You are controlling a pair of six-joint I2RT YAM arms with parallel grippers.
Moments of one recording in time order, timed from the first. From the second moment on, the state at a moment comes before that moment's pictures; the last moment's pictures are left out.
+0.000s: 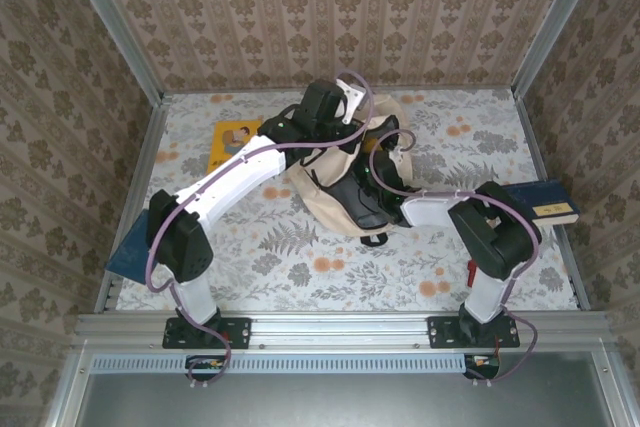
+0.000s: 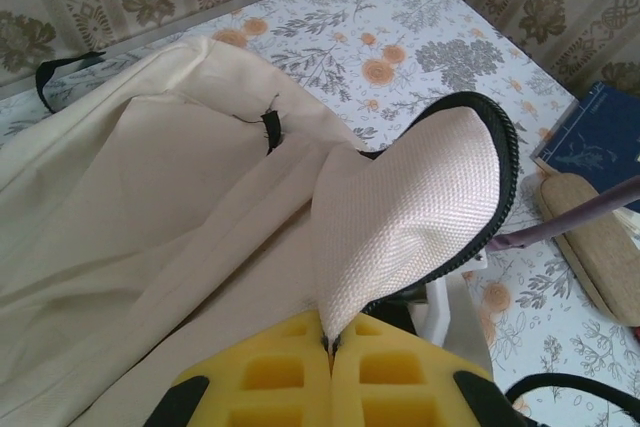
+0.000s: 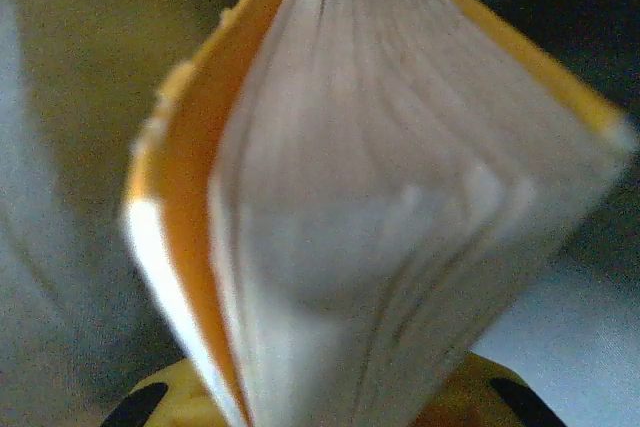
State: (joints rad) left arm -0.78 1.79 1.70 -0.50 0.11 -0.18; right arm 0.56 1.79 0.86 0.51 0.26 1.34
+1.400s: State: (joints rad) left arm -0.68 1.77 1.53 -0.38 0.23 -0.29; right arm 0.54 1.11 0.60 0.01 0.13 1.27
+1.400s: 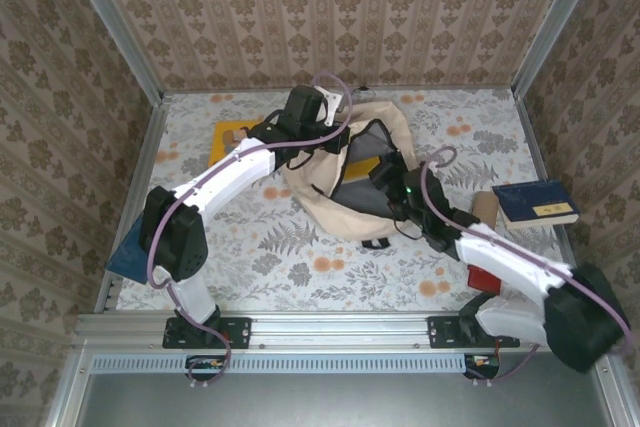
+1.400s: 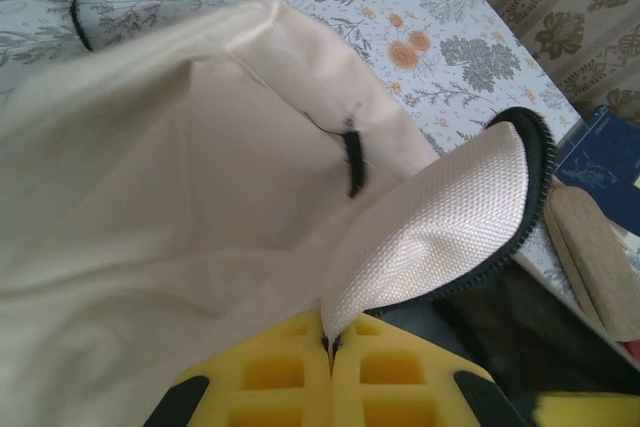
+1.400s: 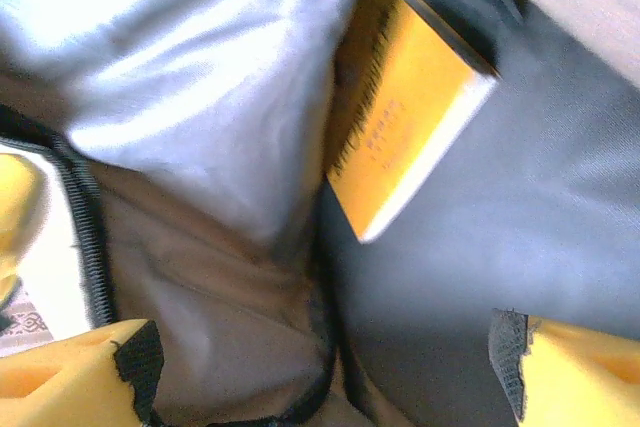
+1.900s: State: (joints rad) left arm -0.67 1.77 1.47 -0.35 0.34 -0.30; right arm 0.41 0.80 0.58 -0.33 0.23 1.02
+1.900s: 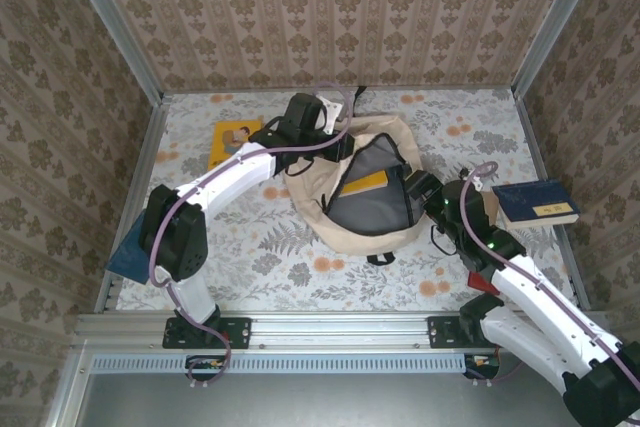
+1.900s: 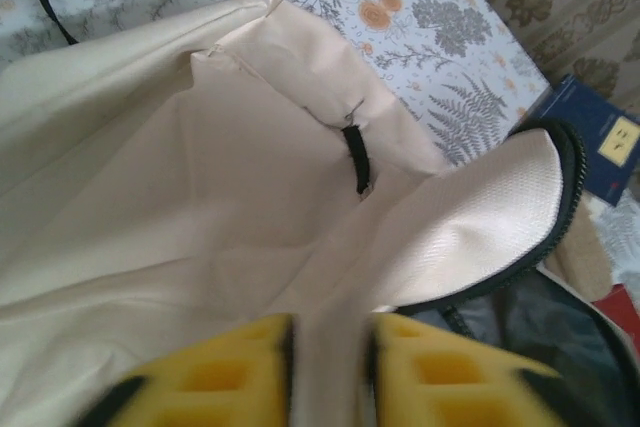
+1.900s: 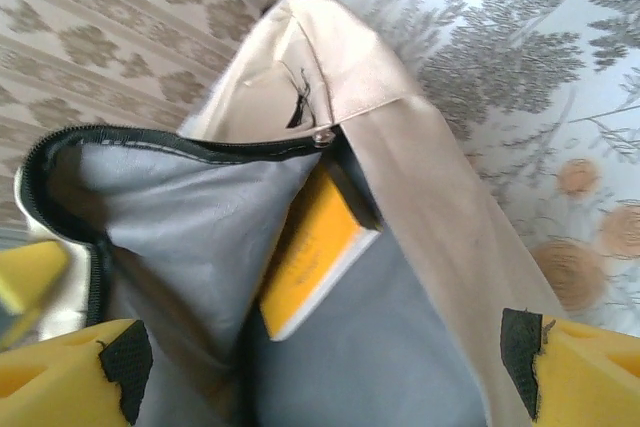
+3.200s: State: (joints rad) left arm -0.07 2.02 1.39 -0.43 0.26 -0.46; right arm 0.34 1.04 0.79 -0.44 -0.08 0.71
